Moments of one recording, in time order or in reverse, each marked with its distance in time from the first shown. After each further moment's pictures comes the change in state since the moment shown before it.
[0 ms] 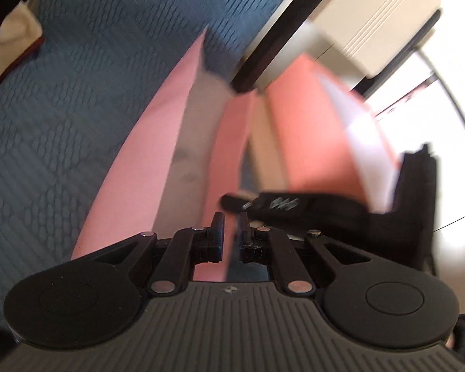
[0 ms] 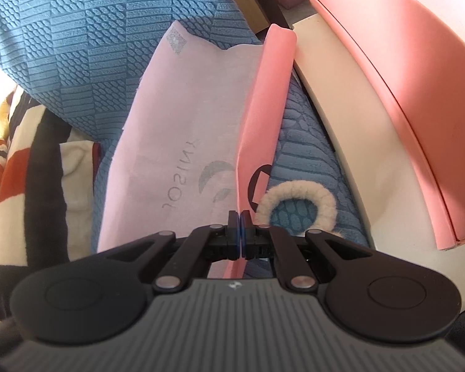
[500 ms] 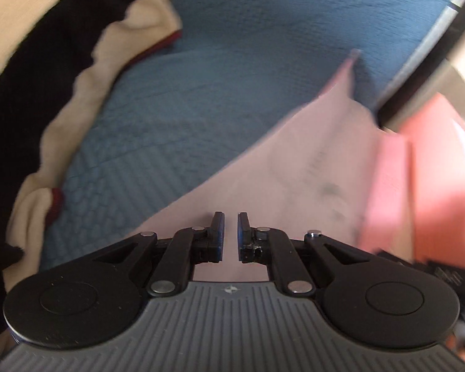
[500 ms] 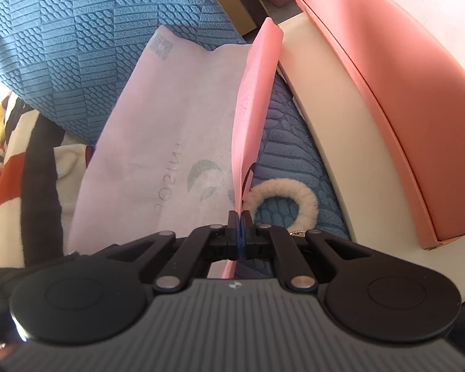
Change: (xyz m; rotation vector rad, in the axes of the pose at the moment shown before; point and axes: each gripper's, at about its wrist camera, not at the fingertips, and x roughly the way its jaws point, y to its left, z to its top) left arm 0.010 0.065 0.014 -0.218 -0.076 0.410; right arm -0.006 -0.010 0.005 0.021 0.005 -0.014
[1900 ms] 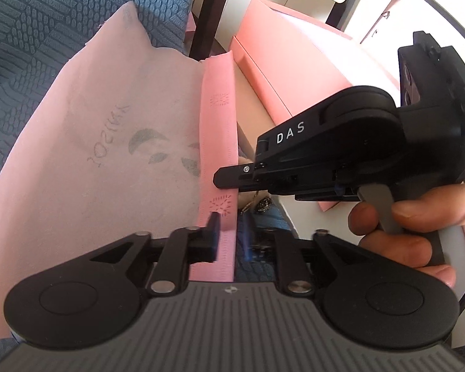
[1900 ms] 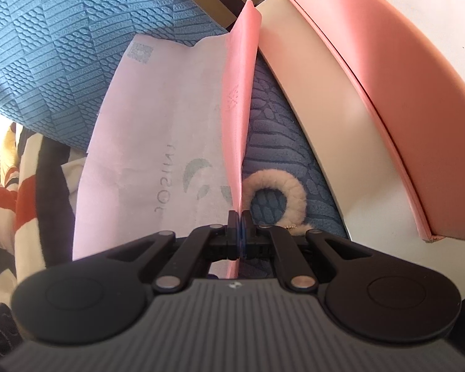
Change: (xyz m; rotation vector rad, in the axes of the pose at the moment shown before) left arm -0.015 -0.092 -0.069 0.529 0.037 -0.393; right arm -0.004 -0.018 0.007 0.138 0.066 0.083
